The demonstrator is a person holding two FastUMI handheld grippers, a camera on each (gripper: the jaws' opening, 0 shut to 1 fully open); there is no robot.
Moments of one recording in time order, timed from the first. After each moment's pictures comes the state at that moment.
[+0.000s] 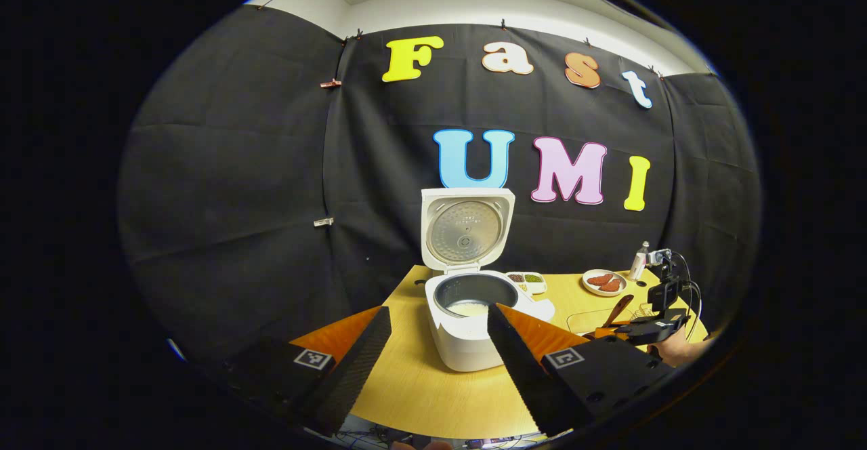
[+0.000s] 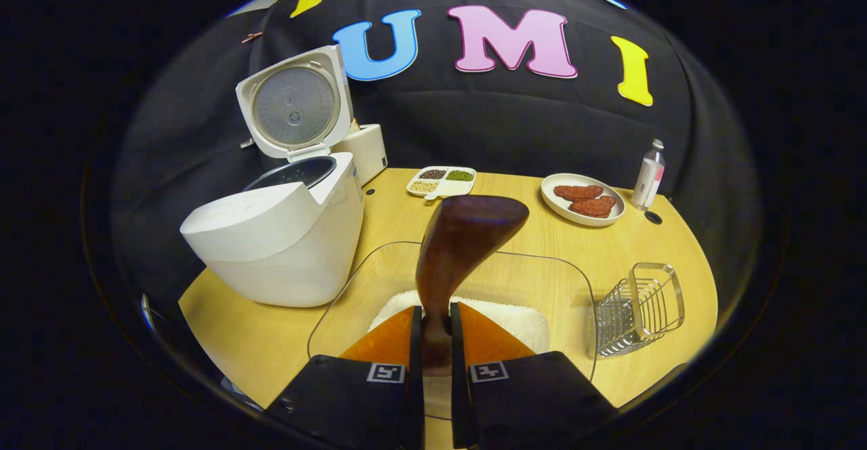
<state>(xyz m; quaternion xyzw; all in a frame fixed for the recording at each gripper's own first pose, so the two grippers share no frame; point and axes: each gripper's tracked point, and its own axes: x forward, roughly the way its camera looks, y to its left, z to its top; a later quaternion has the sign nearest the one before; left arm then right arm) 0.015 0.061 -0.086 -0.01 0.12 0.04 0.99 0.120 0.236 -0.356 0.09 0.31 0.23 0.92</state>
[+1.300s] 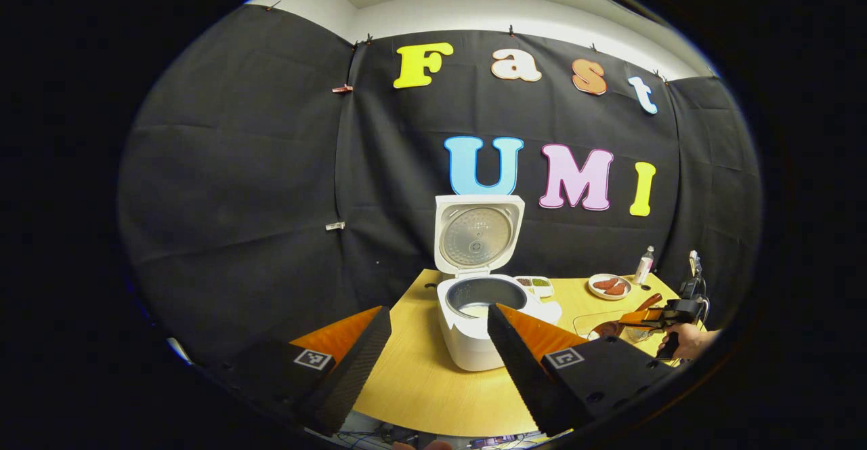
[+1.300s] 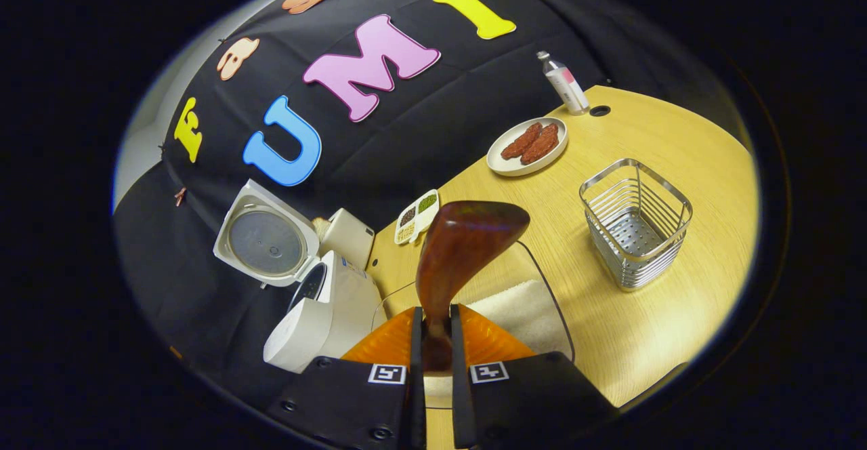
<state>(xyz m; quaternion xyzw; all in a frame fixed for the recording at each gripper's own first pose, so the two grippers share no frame) -0.002 0.079 -0.075 -0.01 0.11 0.05 0.99 0.133 0.177 -0.328 0.40 0.31 0.13 0.85</state>
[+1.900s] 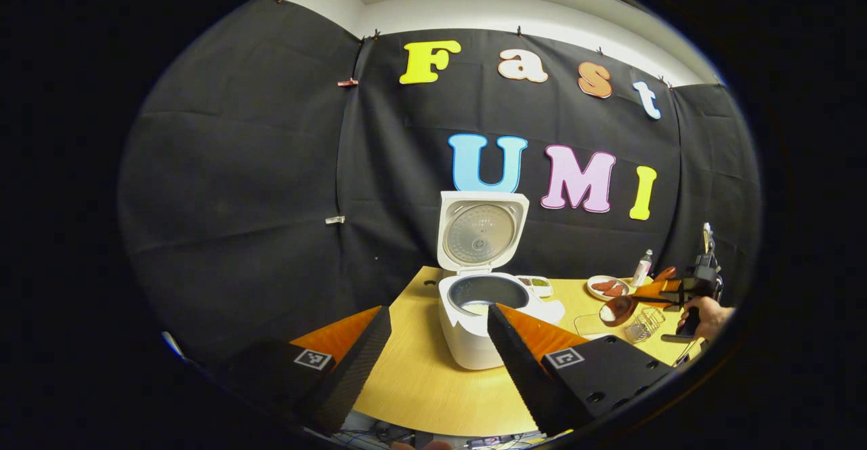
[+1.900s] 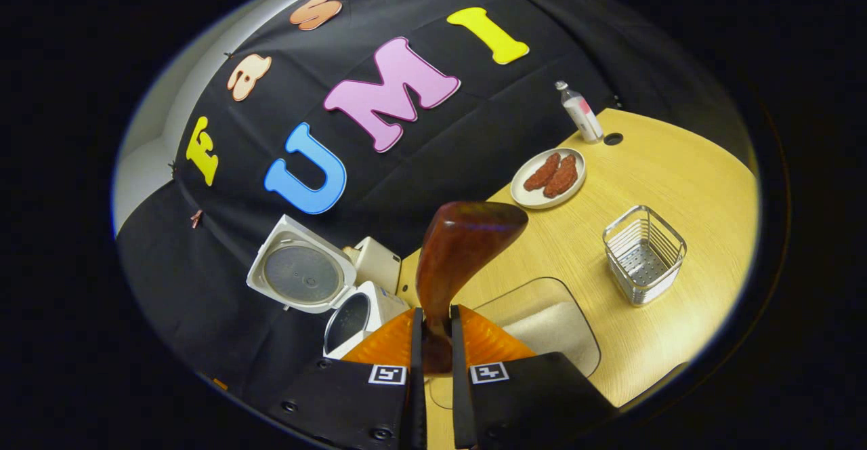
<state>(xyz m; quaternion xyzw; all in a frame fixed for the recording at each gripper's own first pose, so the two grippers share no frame) -0.002 0.098 -0.089 -0.03 0.11 0.05 0.99 0.149 0.180 -0.227 0.42 0.27 0.14 0.86</state>
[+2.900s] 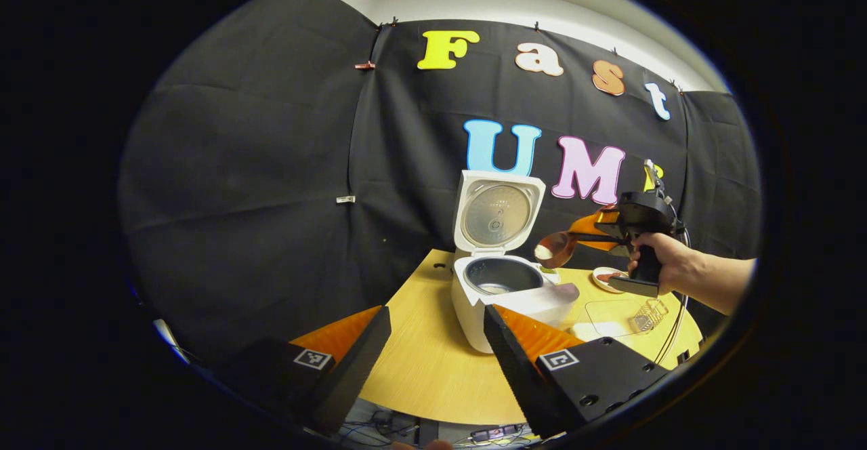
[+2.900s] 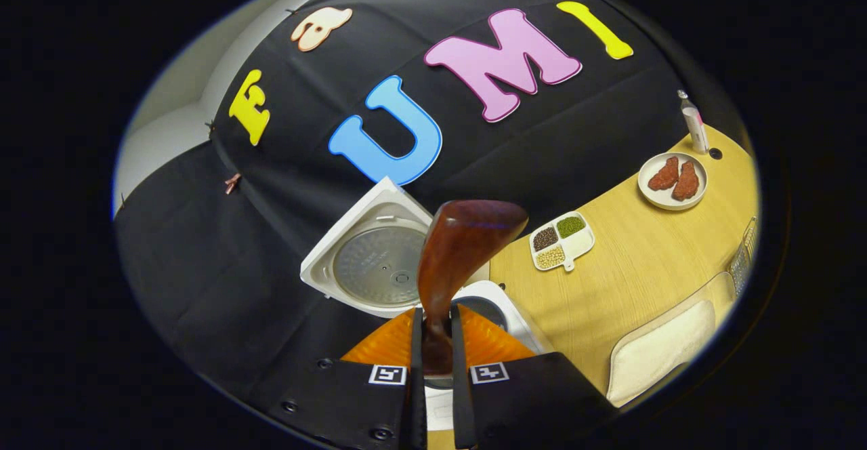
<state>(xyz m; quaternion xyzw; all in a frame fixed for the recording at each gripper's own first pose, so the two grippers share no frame) -0.029 0.130 -0.130 -0.05 0.14 0.06 0.99 0.200 0.396 -0.133 0.38 0.26 0.23 0.86</state>
